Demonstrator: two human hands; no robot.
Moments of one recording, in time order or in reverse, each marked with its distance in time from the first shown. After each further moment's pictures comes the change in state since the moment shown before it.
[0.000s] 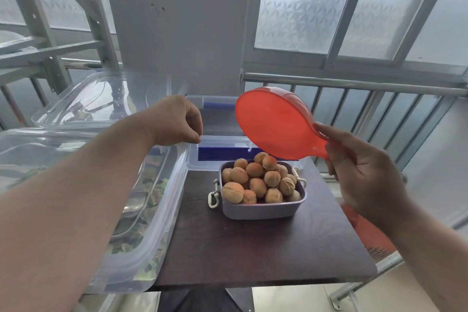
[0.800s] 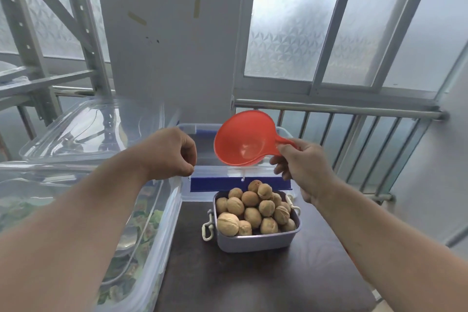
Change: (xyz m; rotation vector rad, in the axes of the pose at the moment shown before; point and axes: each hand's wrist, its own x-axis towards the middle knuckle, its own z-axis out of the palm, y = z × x) left_hand -0.004 -0.001 0.001 0.026 -0.020 0.037; right_hand 0.081 -0.008 0.068 0.377 0.017 0.546
